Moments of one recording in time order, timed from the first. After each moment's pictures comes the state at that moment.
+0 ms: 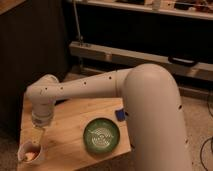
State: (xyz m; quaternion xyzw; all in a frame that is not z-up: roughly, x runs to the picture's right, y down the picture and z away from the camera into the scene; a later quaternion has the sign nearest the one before) arm -0.304 0.197 0.673 -0.45 -0.11 0.12 0.88
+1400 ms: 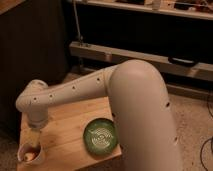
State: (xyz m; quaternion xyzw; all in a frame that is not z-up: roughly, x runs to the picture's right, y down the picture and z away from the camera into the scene) arm -0.314 0.196 0.693 -0.38 -0.06 0.15 0.91
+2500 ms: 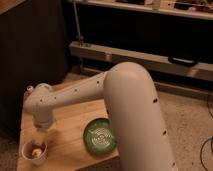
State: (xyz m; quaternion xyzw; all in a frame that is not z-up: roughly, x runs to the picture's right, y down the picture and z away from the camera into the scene) arm -0.309 0.213 0.735 -0.39 -0.05 0.16 0.91
